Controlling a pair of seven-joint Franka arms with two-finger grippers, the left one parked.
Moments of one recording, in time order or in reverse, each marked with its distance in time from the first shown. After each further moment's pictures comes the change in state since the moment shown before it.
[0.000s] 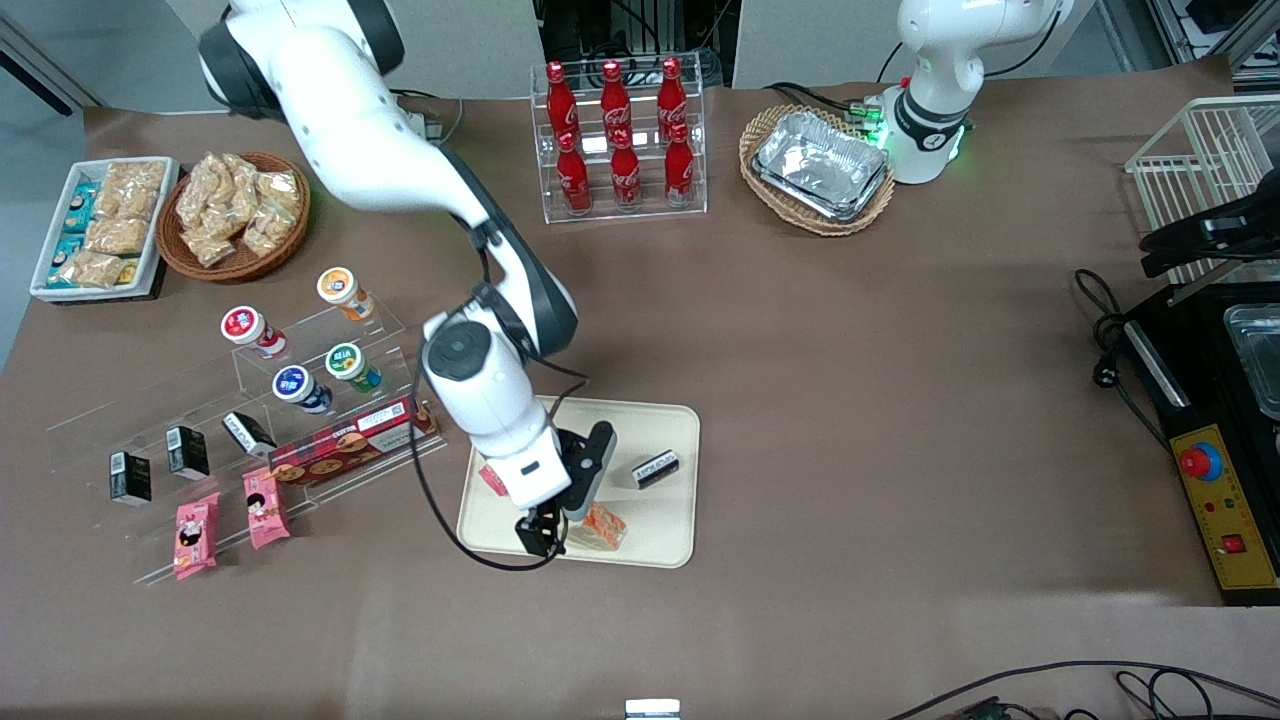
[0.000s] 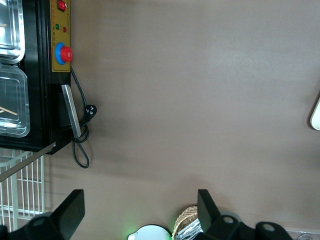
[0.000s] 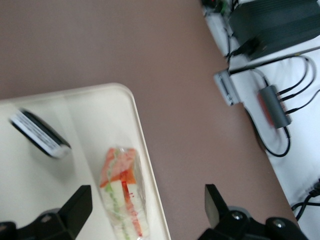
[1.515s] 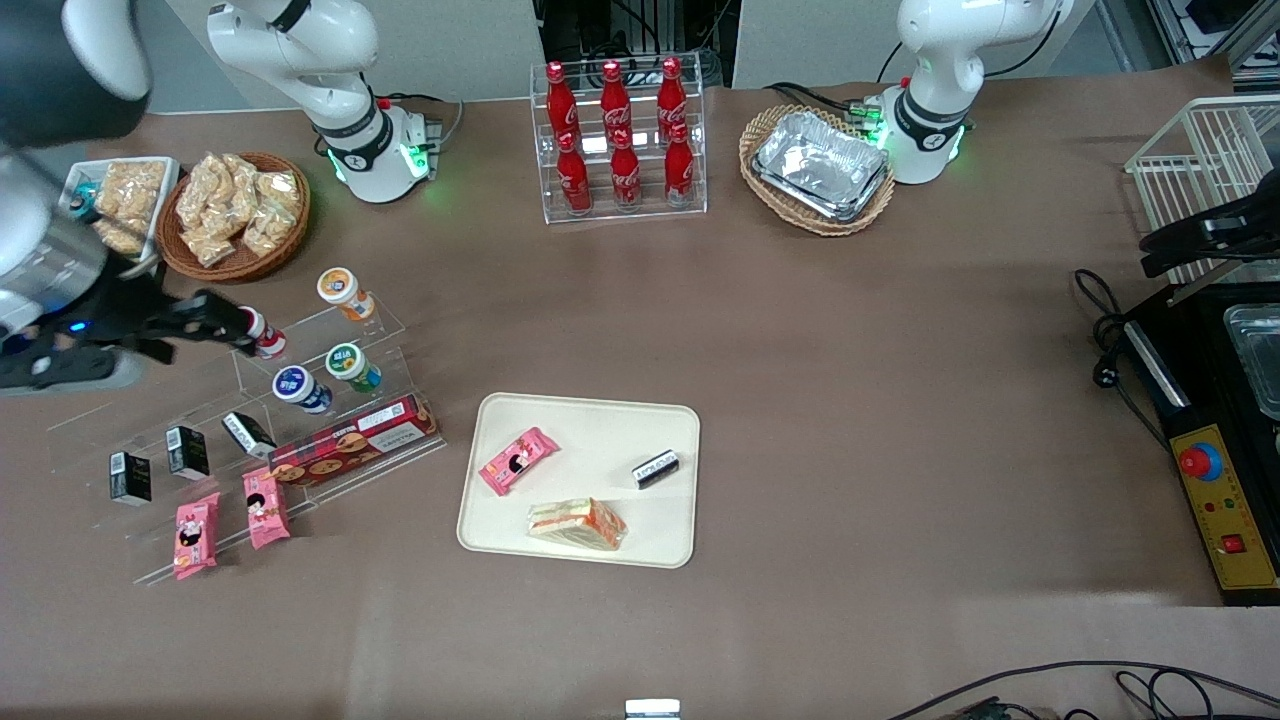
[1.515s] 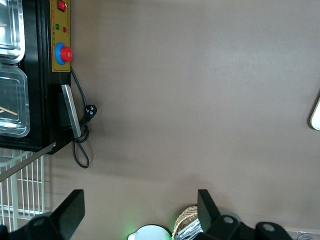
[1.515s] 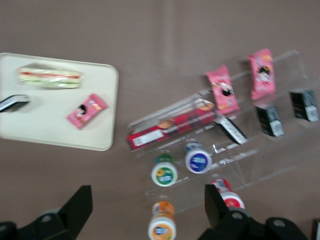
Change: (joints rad) arm -0.681 -0.607 0.275 -0.092 -0.125 -0.945 0.893
